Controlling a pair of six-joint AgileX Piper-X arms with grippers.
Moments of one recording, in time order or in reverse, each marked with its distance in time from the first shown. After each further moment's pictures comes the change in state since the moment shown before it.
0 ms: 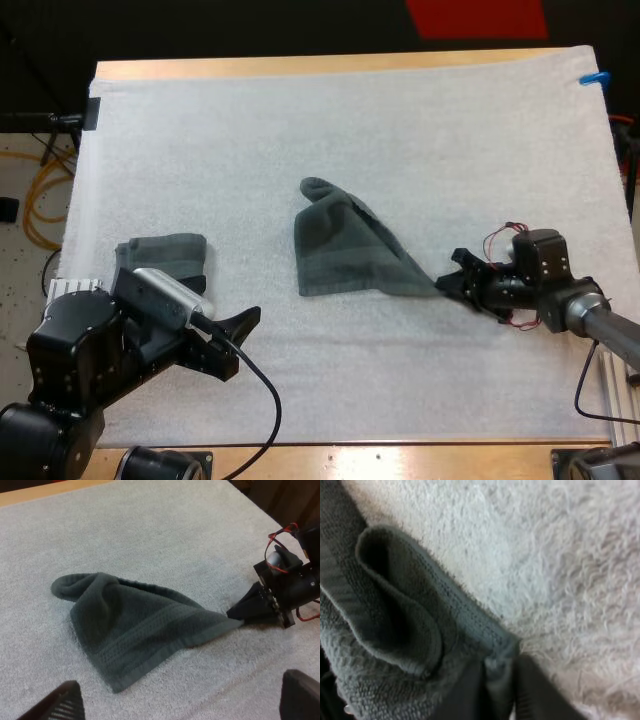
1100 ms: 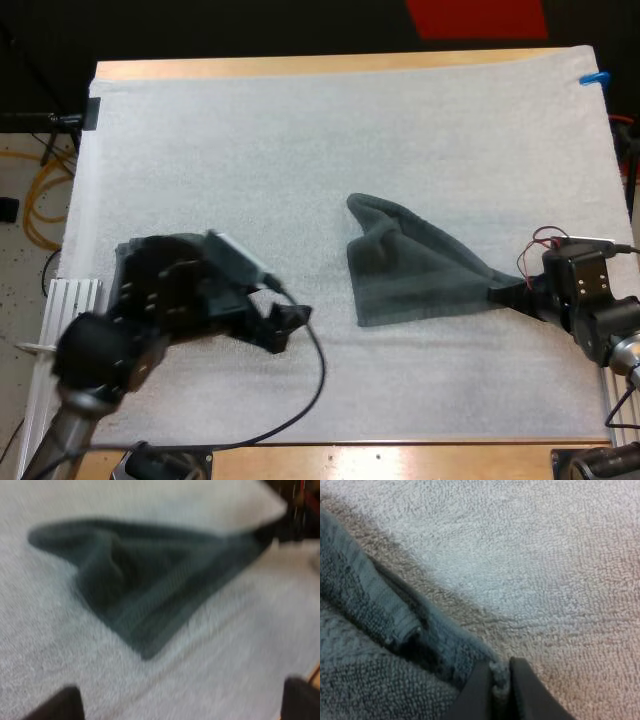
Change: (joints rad) left arm -0.212 0.268 0.015 -0.069 0.019 0.000; right arm 0.001 -0.447 0.000 0.505 0.704 -0.679
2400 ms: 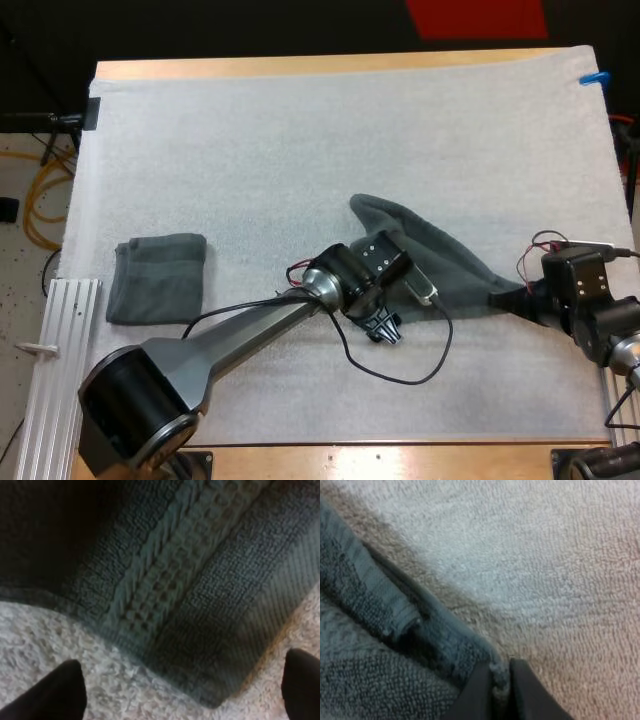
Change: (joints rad) left arm -0.405 0.891 -0.154 -0.203 -0.498 0.021; right arm 0.000 0.000 0.000 0.046 0.002 0.000
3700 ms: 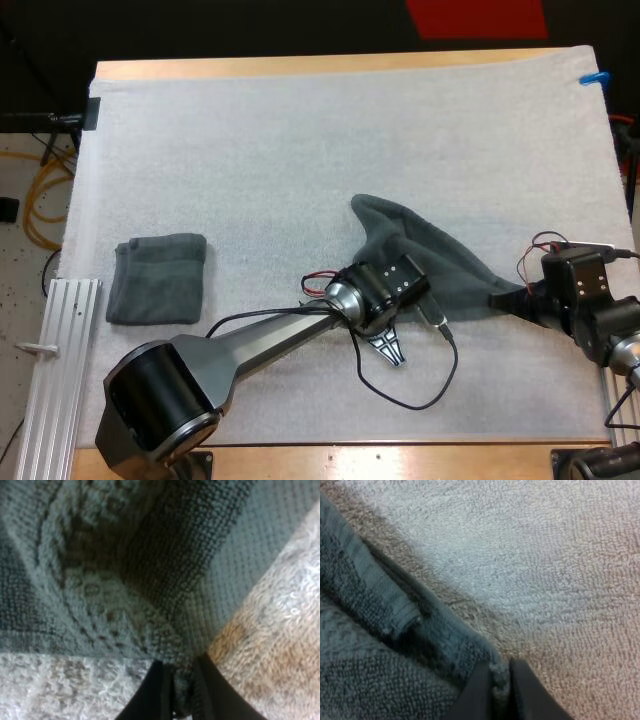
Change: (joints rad) left arm -0.081 0.064 -0.005 0.014 -0.047 0.066; right arm 0.000 0.000 0.000 0.006 0.000 0.000
